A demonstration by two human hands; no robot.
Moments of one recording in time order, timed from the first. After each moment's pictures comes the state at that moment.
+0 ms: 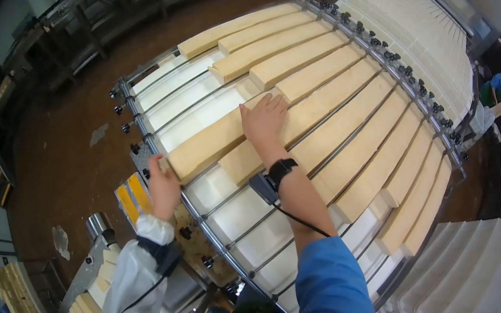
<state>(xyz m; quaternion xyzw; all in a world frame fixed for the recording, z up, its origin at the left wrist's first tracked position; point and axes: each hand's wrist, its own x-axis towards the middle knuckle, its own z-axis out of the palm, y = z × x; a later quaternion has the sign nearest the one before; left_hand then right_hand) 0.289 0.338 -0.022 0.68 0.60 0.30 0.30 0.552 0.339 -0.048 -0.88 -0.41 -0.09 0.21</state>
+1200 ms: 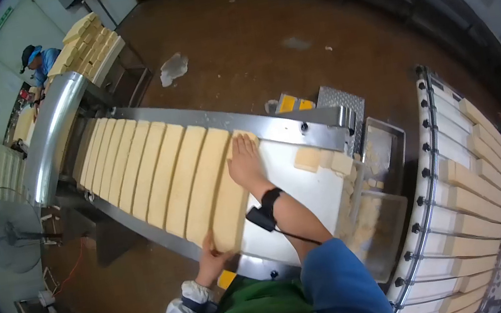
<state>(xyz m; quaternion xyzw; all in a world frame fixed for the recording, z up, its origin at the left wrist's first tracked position) -0.222 -0.107 -0.114 0.15 0.74 0.46 0.46 -0.203 0.199 -0.117 -0.39 -0.89 0.20 0.14</state>
